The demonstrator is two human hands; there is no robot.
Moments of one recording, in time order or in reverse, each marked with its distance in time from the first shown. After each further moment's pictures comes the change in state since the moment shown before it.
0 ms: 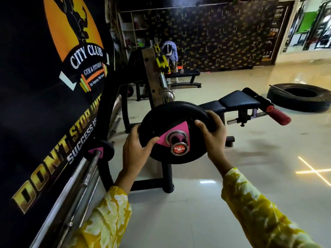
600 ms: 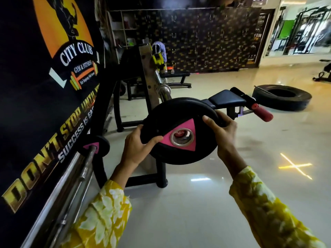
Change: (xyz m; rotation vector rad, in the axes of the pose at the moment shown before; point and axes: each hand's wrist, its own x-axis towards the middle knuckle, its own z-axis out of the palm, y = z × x) left_hand -0.029 0.019 -0.041 -0.213 -0.171 -0.008; right_hand -0.045 -0.050 -0.036 0.197 0.007 0.218
